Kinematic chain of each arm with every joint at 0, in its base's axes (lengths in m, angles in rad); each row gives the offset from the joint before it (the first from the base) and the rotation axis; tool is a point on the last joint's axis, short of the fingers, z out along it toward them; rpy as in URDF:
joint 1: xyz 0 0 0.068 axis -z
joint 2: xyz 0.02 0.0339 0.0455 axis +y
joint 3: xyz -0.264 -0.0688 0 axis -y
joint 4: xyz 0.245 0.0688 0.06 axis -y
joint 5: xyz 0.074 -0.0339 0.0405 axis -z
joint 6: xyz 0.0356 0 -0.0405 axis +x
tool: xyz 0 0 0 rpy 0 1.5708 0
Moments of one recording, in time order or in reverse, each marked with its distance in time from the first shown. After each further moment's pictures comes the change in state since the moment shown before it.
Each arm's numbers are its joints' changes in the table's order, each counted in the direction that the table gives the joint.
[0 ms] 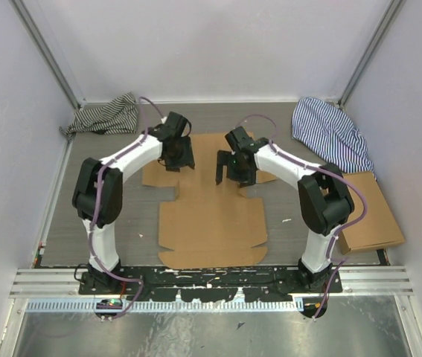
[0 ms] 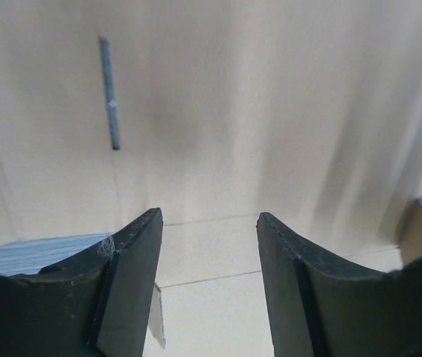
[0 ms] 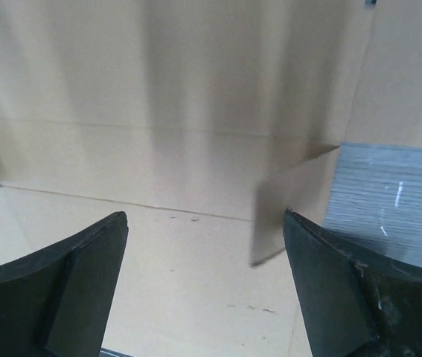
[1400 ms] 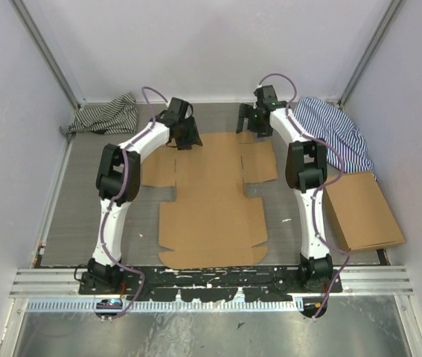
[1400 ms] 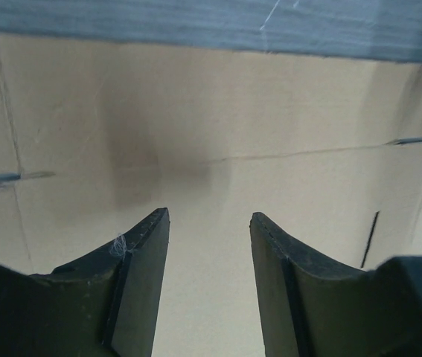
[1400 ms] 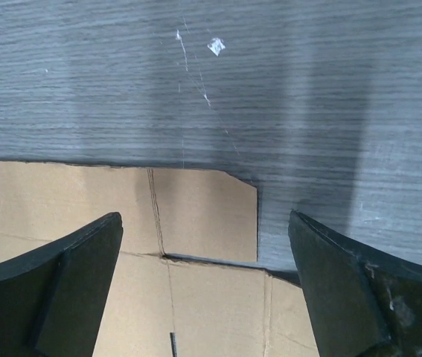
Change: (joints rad) left arm -0.099 0.333 0.416 0.148 0.105 -0.023; right arm 0.348 0.642 0.903 -0.054 -0.070 -0.294
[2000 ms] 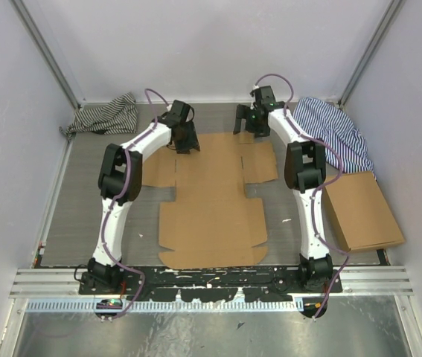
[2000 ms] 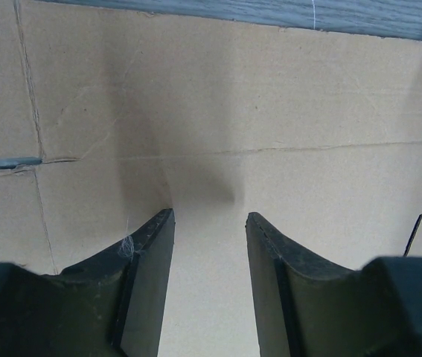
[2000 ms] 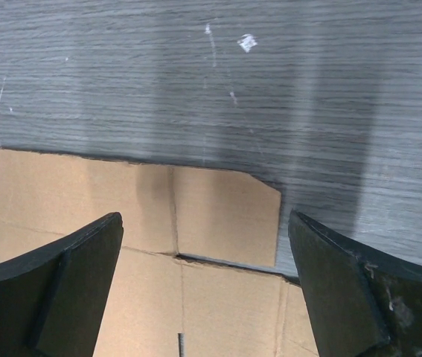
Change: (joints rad) left arm 0.013 0.028 -0.005 -0.069 -0.042 0.023; right arm -0.014 0.008 0.009 0.008 -0.032 -0.026
